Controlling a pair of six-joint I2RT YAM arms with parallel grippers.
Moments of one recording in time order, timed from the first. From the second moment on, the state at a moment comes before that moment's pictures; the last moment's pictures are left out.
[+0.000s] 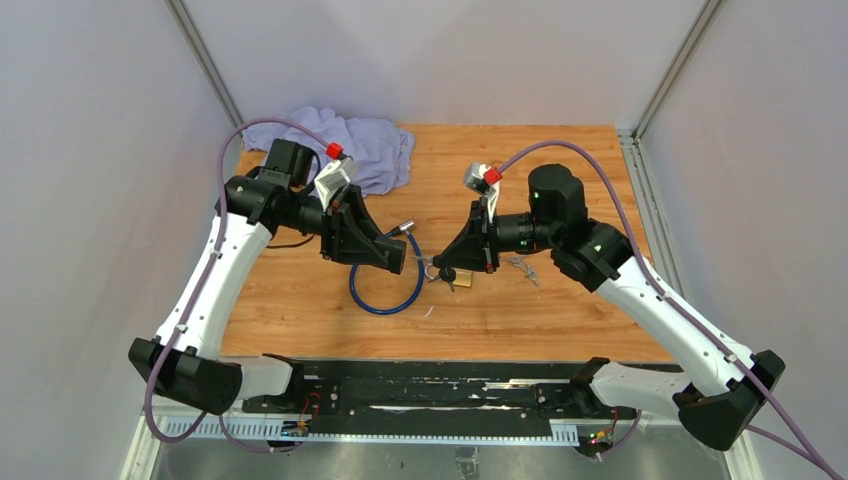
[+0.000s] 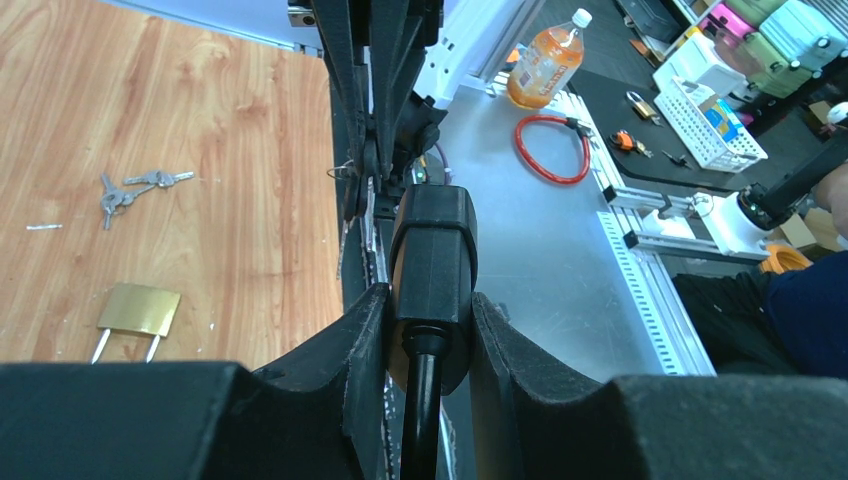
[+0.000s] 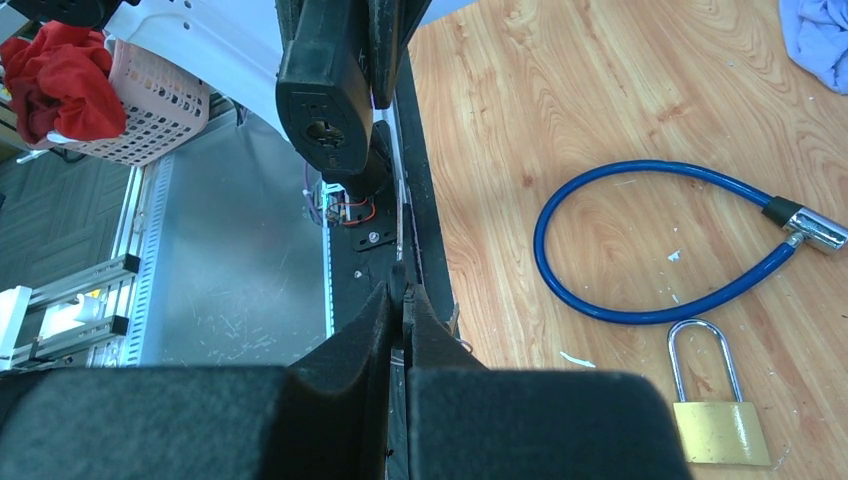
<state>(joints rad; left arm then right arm) -0.27 1.28 1.45 -1.21 1.49 0.65 0.71 1.12 1.21 -0.41 -0.80 0.14</state>
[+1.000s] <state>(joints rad) -0.27 1.28 1.45 -1.21 1.49 0.65 0.71 1.08 1.22 -0.36 -0.82 0.15</state>
